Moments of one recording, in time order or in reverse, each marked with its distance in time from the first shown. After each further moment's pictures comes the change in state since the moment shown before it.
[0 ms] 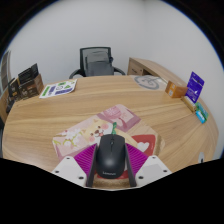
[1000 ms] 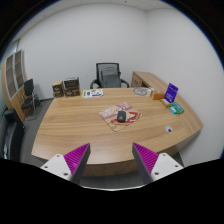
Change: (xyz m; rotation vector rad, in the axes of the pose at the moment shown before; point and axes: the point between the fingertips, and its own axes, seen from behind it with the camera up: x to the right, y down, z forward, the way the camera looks) arm -0.040 0.092 -0.424 0.062 -0.063 -0.028
